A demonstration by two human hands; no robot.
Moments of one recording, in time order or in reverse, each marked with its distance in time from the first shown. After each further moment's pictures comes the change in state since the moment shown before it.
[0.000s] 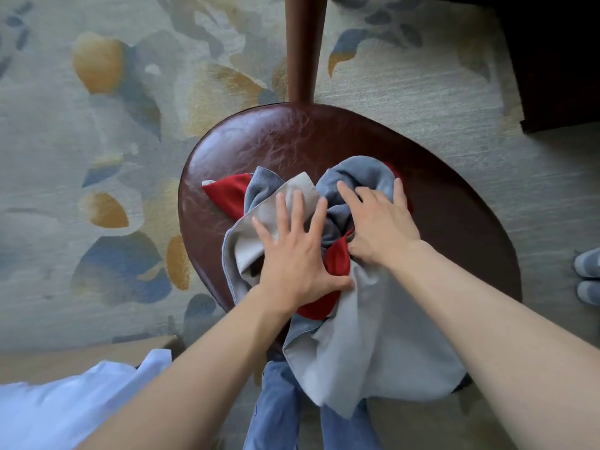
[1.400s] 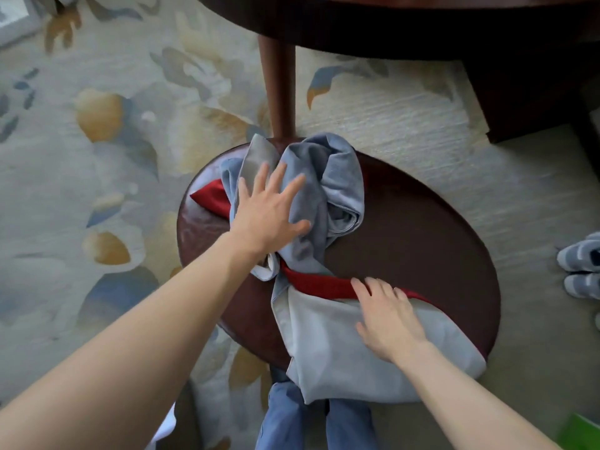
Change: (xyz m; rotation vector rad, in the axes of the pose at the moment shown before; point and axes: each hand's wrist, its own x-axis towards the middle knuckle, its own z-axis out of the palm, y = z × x) left_hand 0.069 -0.018 -0.076 0.160 0.045 0.152; right_hand -0.122 -0.010 0.041 0.136 -0.226 0.110
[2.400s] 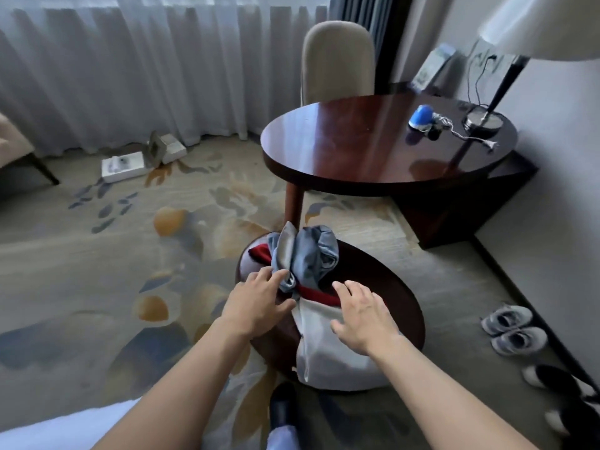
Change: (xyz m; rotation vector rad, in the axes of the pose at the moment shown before) left_hand -0.384 0.059 -0.179 -0.073 0.155 -0.006; right_hand -0.320 -0.118 -0.142 0.092 0.429 -0.013
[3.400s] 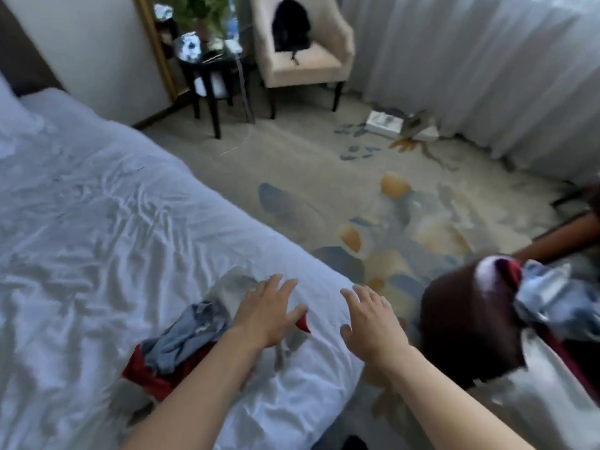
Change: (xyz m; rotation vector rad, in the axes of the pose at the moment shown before) left_hand -0.568 -0.325 0.075 -0.324 0.134 -0.782; right_hand -0.202 -0.521 0.188 -0.245 -0.108 -0.752
